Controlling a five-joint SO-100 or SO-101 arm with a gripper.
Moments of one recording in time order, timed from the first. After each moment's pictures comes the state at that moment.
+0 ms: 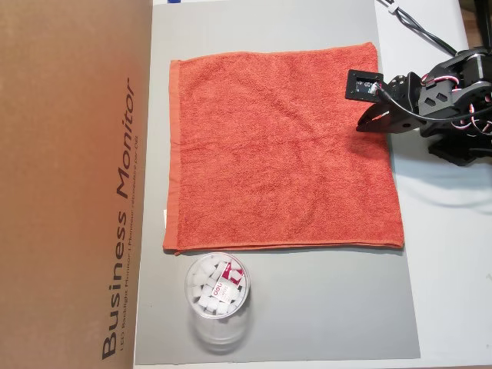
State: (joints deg) arm 4.1 194.2 171.8 74.3 97.2
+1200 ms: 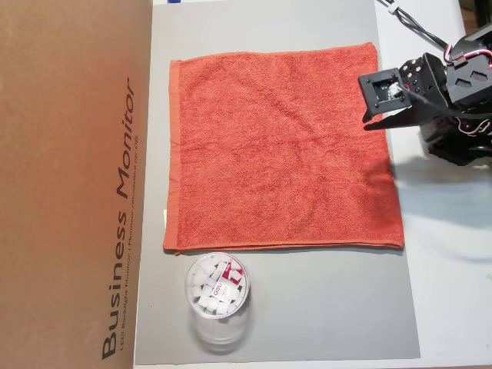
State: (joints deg) arm -9.6 164.0 136.1 75.0 79.7
